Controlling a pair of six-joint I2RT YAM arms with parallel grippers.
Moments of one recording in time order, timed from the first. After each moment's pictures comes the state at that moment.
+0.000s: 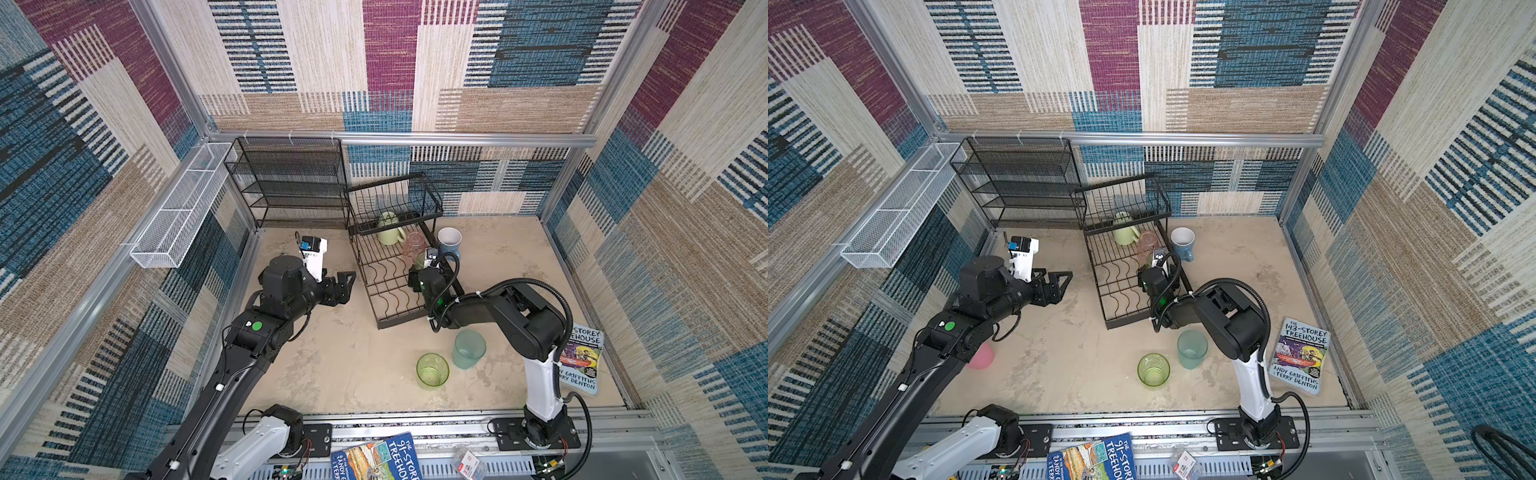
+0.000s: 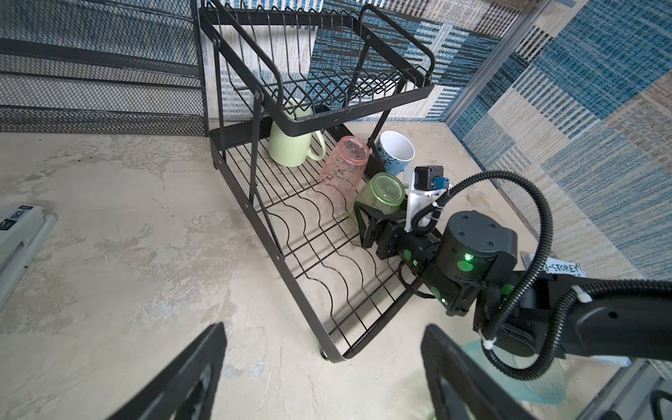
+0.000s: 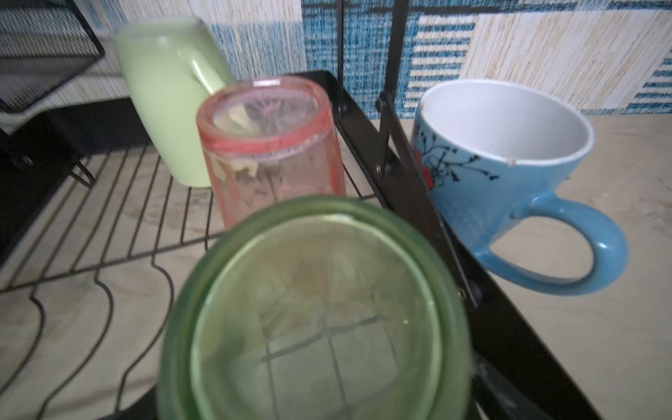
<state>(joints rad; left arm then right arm) -0.34 0.95 1.04 -0.54 0.13 -0.24 0.64 2.04 1.00 0.62 0.59 0.26</state>
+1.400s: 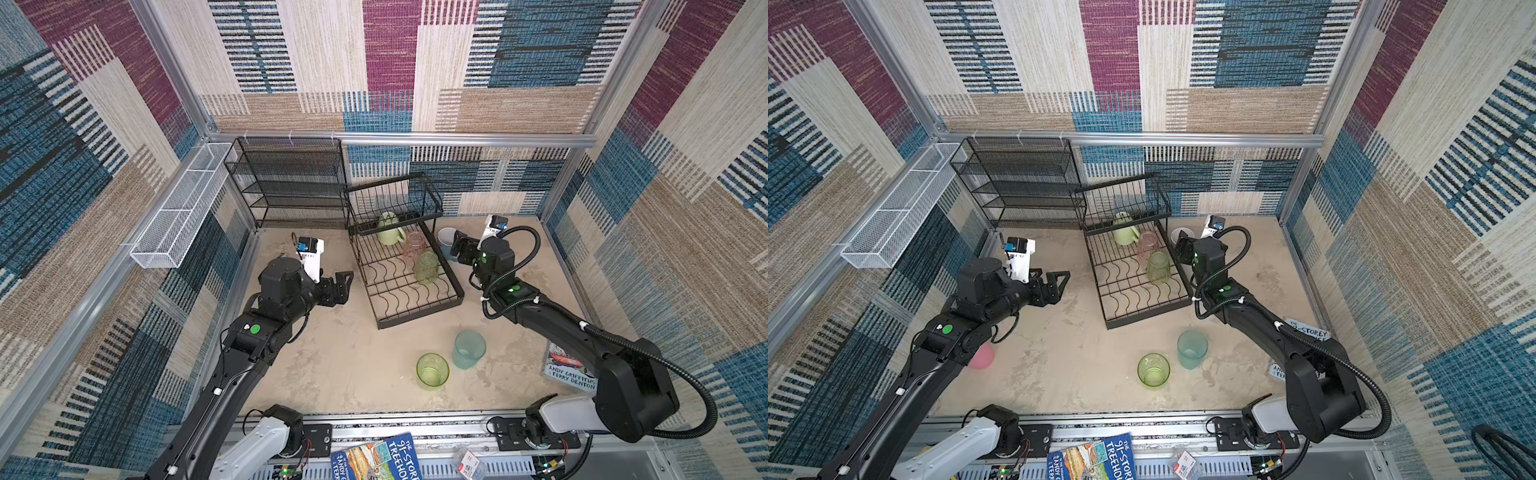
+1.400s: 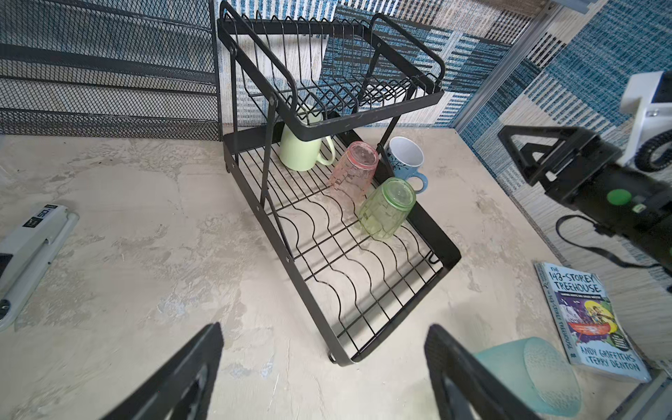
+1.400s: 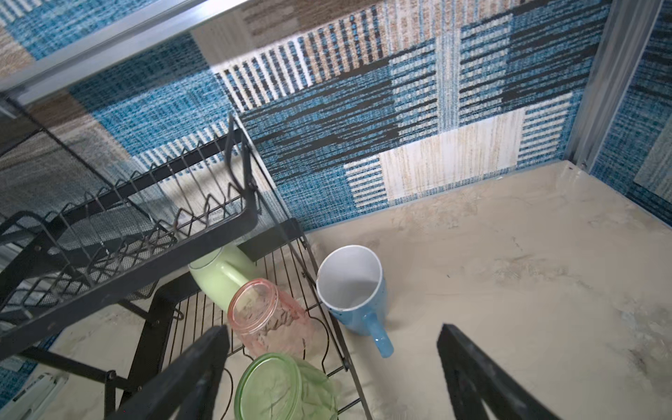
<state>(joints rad) -0.34 0.93 1.03 -0.54 0.11 -0.24 0.41 1.40 0.97 0.18 0.36 0.43</state>
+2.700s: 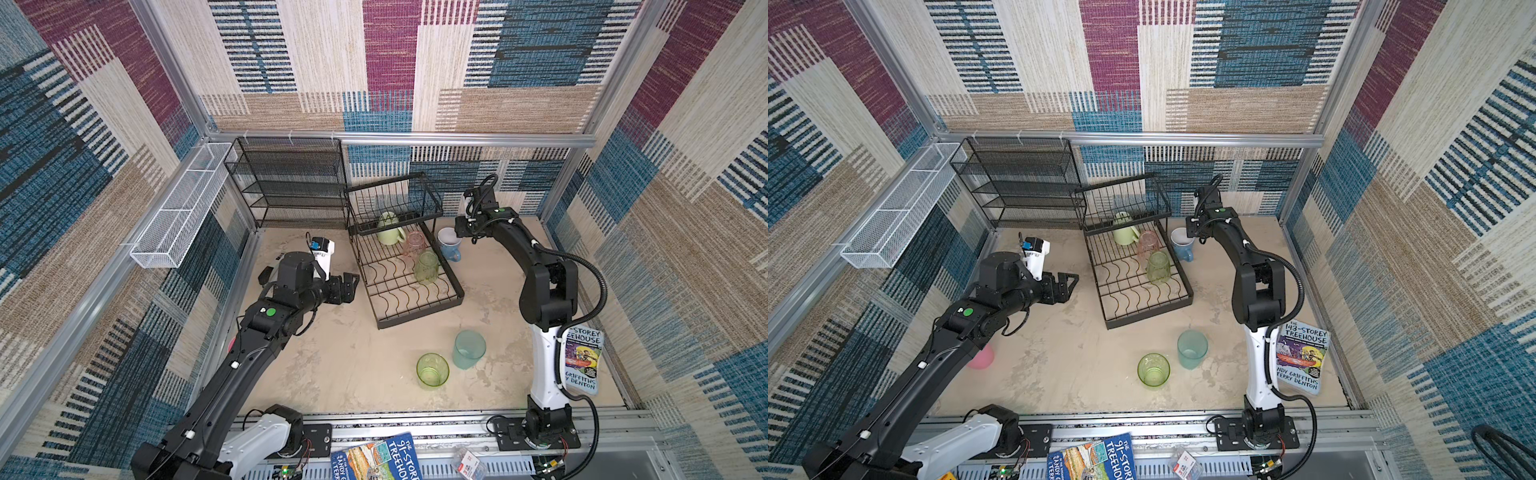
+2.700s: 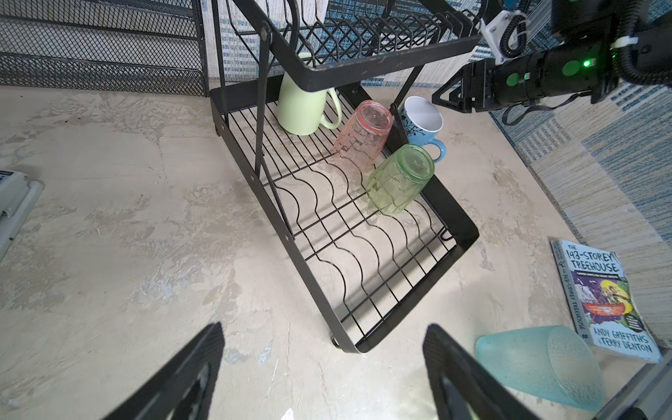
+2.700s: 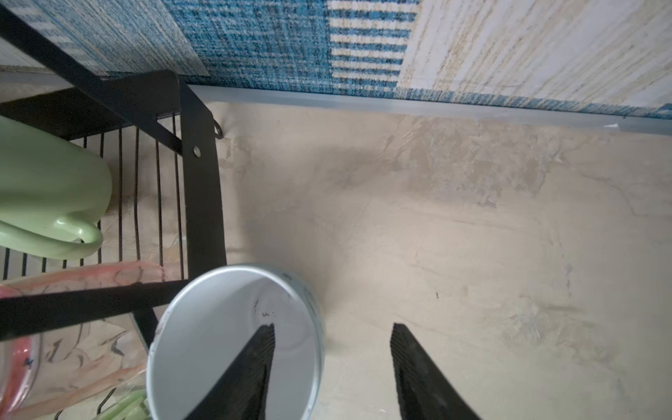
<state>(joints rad) -0.34 1.05 1.03 -0.54 0.13 -0.23 0.17 2.24 2.05 -0.68 -0.02 0.06</state>
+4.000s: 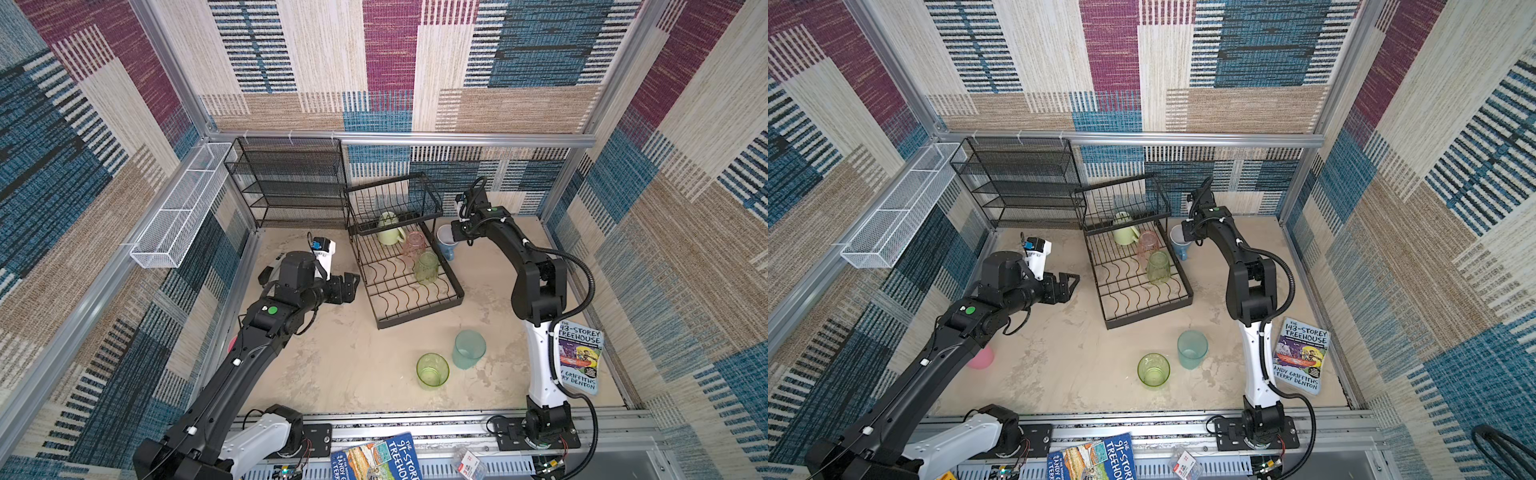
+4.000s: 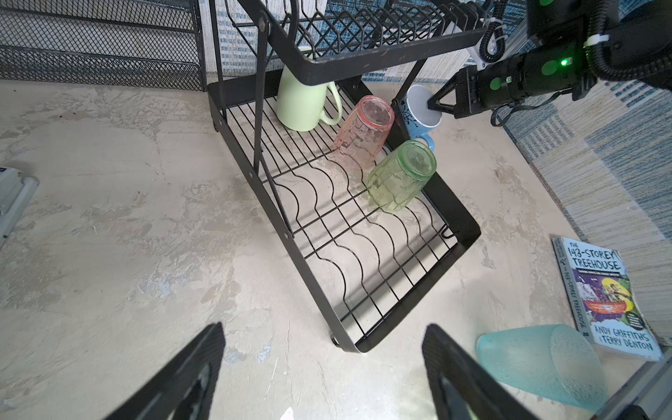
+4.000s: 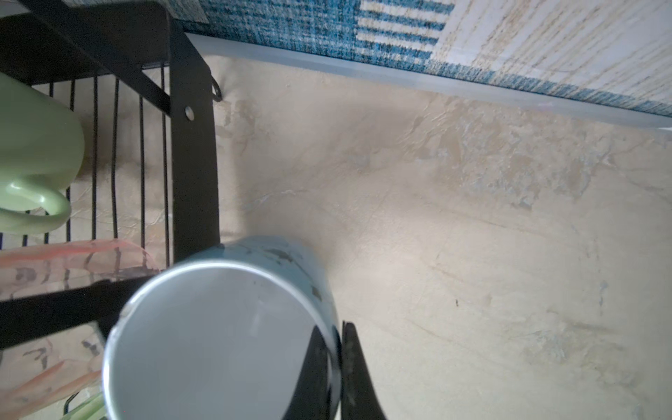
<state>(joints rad) -0.34 1.06 1.03 -0.54 0.14 -0.23 0.19 2.32 2.15 -0.77 -0.01 0.00</state>
